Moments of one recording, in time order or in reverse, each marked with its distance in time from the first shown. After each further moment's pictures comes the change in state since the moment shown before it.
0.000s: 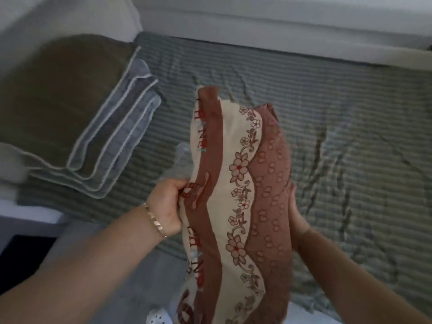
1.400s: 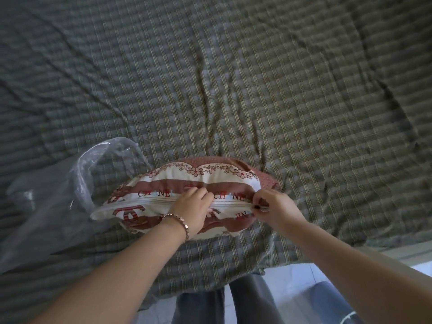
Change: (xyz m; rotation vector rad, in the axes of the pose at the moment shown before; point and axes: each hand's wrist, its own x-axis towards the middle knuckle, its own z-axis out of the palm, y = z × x) left_hand 0.265 -0.163 0.143 2.256 -0.561 0.720; right_hand 0.051 0.060 -0.265 -1.057 0.615 -0.138
